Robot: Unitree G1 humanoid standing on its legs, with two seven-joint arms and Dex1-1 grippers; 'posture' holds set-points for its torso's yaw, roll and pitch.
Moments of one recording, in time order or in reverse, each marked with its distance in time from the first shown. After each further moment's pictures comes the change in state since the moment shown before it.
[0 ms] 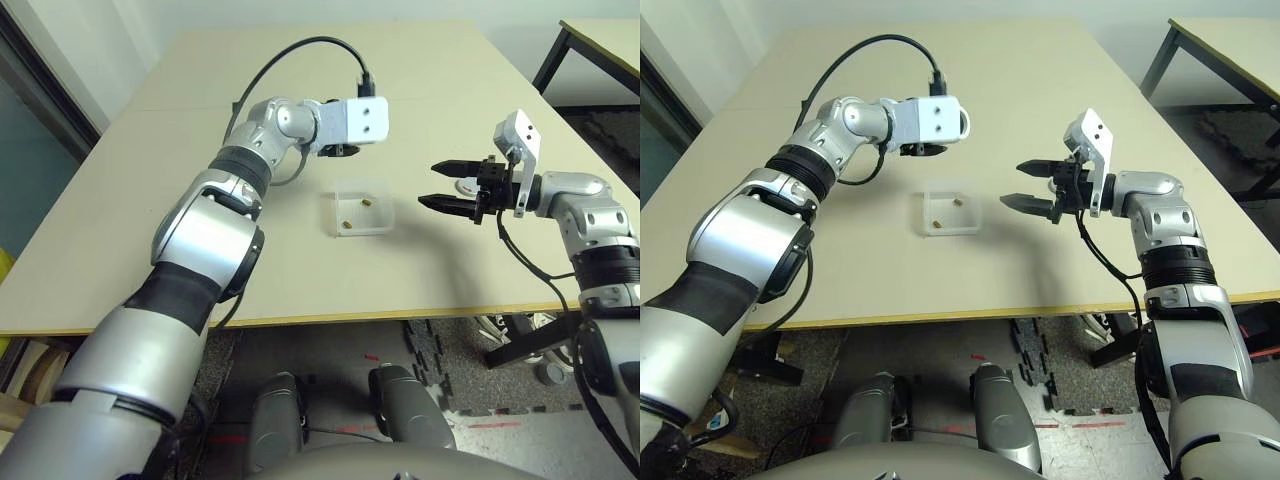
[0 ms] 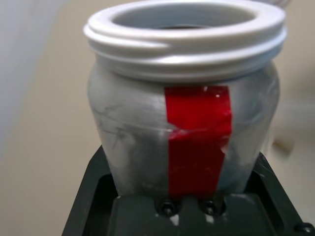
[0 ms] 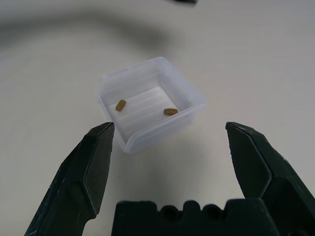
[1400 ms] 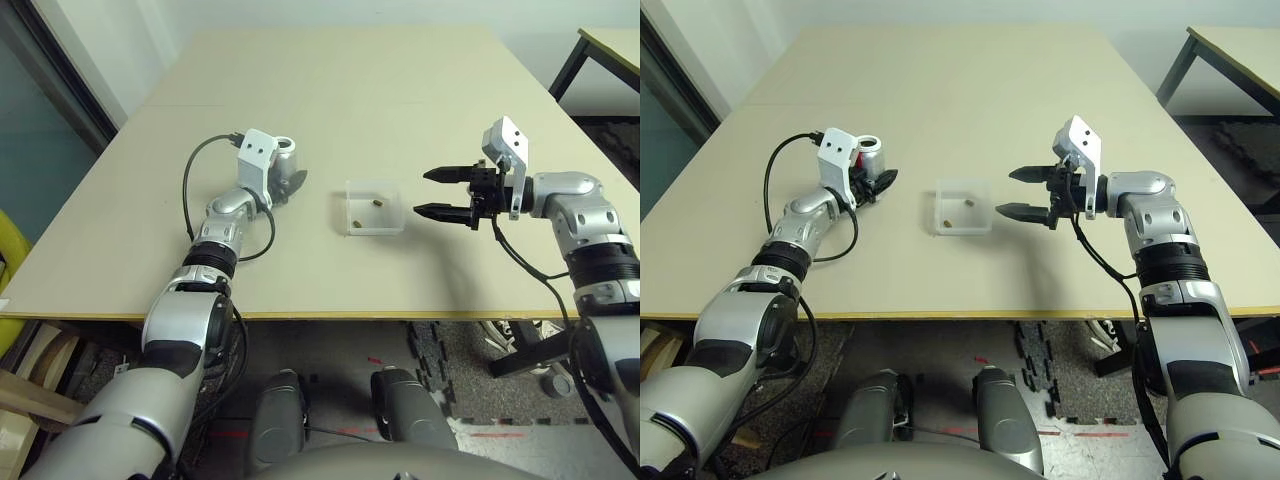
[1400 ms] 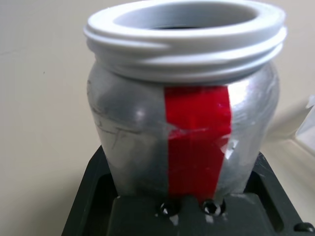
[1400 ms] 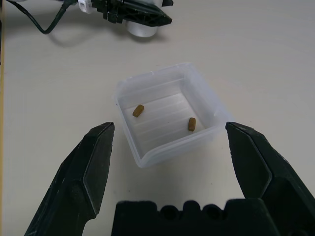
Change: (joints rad) left arm 0.470 0.043 0.224 -0.148 -0.277 -0.019 0.274; right arm -0.015 0.010 0.026 0.024 -0.029 -0.034 0.047
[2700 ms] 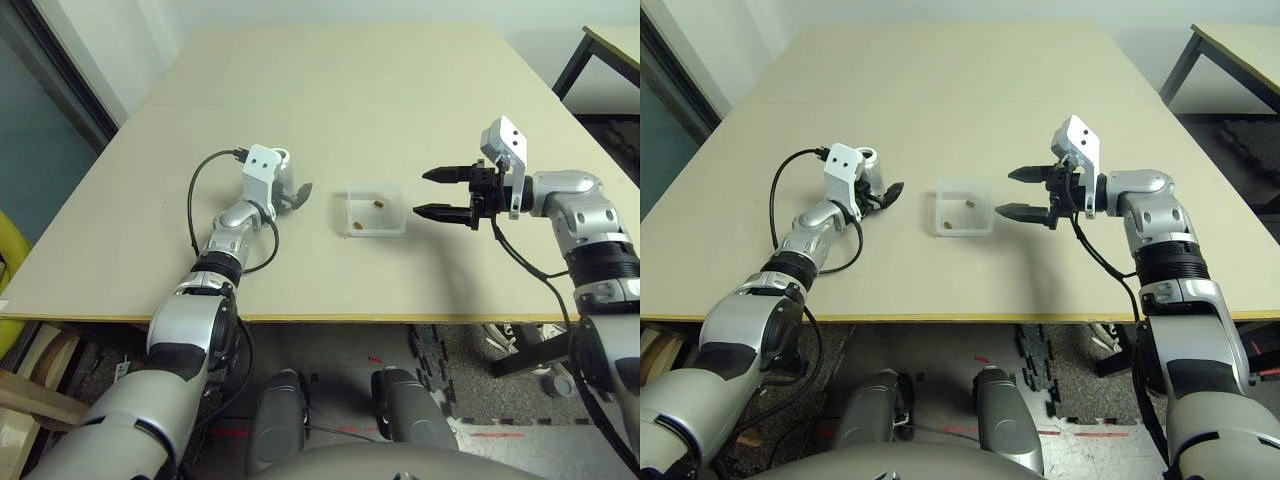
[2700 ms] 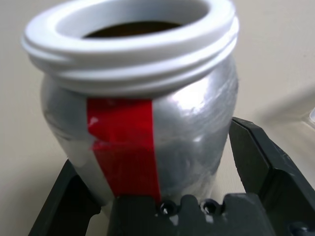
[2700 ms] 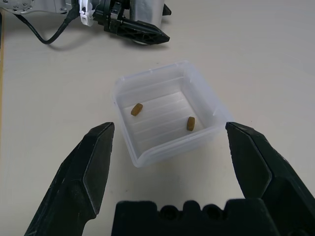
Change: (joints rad) left arm 0.026 -0.021 -0.004 0.072 0.003 -0.072 0.039; right arm -0.007 0.000 0.005 0.000 -0.011 0.003 0.012
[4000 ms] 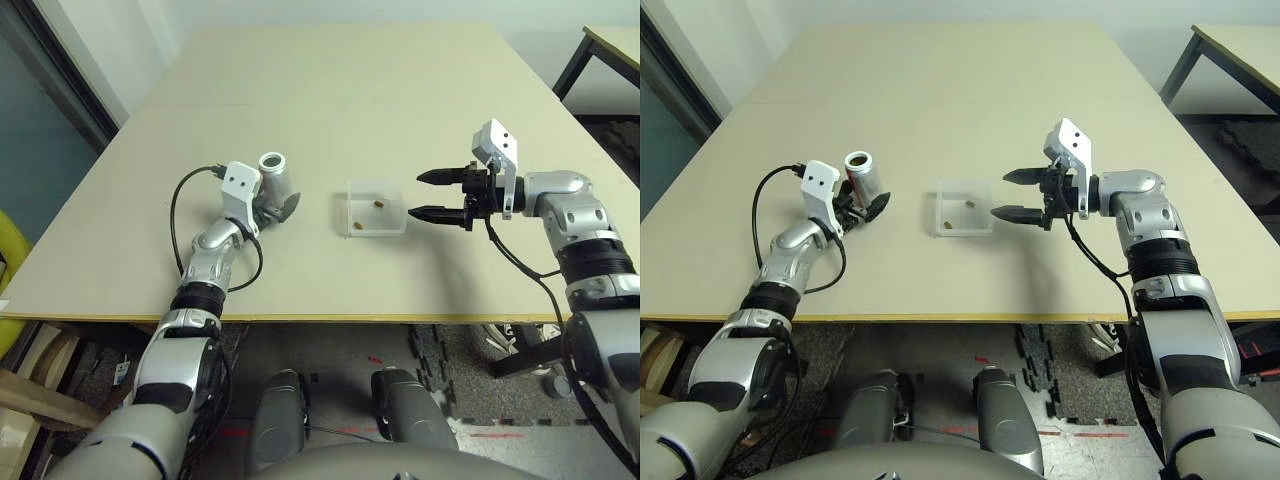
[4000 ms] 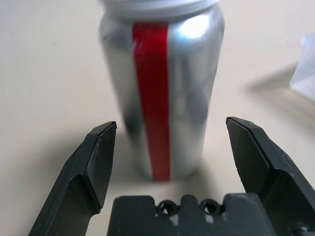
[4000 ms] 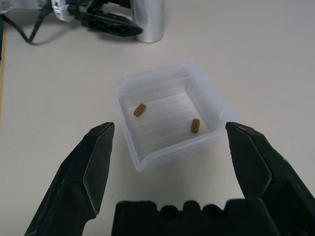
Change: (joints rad) left arm 0.353 0.069 0.019 -0.553 -0.070 0.150 -0.102; right arm -0.024 0.028 0.010 0.057 -0.024 -0.038 0.007
